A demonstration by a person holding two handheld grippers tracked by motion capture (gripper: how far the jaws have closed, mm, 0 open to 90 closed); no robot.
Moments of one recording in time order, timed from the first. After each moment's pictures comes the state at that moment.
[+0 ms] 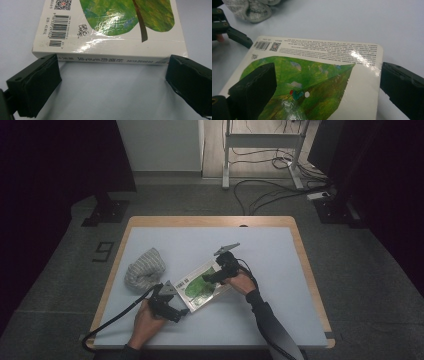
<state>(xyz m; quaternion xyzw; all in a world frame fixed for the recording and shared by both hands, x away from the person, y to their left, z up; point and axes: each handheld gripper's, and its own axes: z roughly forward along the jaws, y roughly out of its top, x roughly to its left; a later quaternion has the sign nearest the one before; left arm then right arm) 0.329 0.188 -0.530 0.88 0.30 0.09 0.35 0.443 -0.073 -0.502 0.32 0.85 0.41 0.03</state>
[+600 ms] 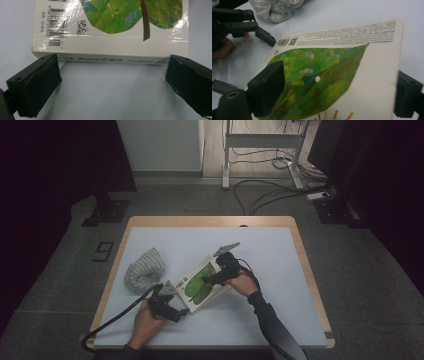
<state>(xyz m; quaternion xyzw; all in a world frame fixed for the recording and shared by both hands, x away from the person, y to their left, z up) 0.329 0.188 -0.530 0.89 0.30 0.09 0.35 0.429 -0.073 -0.481 0.28 0.87 0.41 0.02</state>
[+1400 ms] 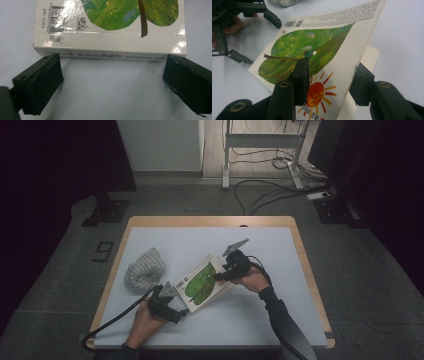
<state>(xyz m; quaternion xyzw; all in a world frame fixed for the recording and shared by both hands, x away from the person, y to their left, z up) 0.324 0.190 -0.528 0.89 0.30 0.10 0.34 0.428 -0.106 -0.467 0.24 0.89 0.39 0.00</state>
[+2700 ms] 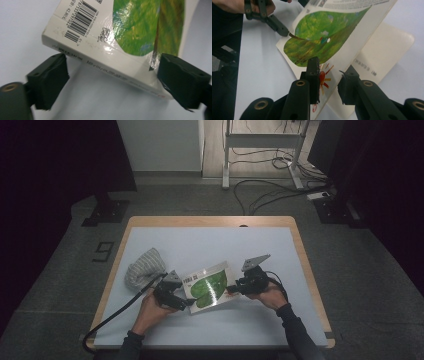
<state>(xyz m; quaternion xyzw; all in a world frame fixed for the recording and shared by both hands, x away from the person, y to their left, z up) 0.357 0.172 -0.508 0.88 0.31 0.04 0.37 0.382 -0.157 -0.483 0.22 0.87 0.44 -0.03</state>
